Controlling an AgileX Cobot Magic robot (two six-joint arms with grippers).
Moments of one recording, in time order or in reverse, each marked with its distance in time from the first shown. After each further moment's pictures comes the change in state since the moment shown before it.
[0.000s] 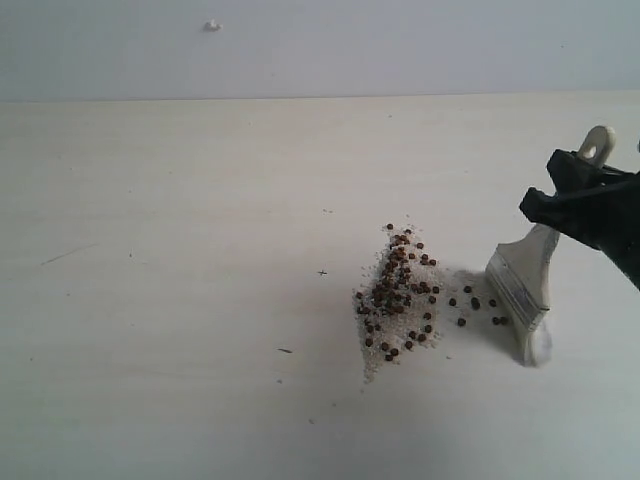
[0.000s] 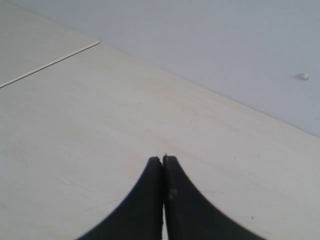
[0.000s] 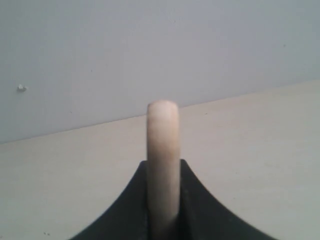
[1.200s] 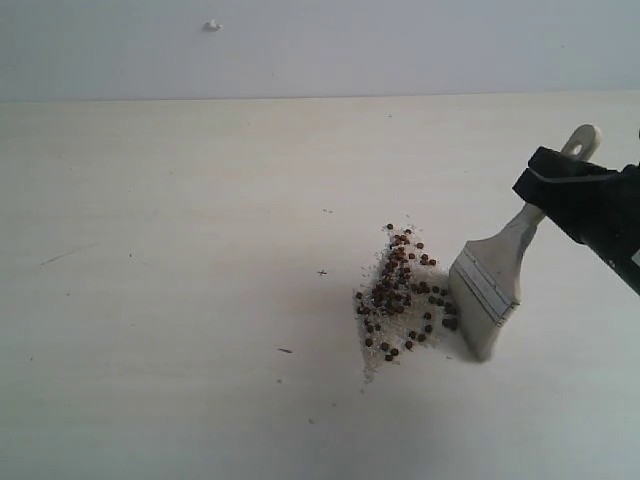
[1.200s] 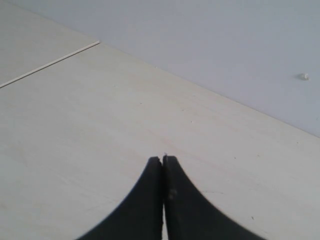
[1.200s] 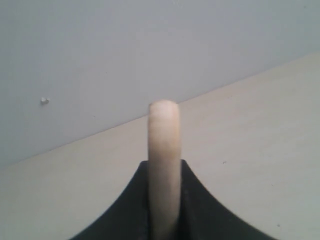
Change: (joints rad) left arm 0.000 0.000 0.000 0.000 0.000 0.000; right arm -0.002 0.017 -0.046 -0.051 0.039 0.192
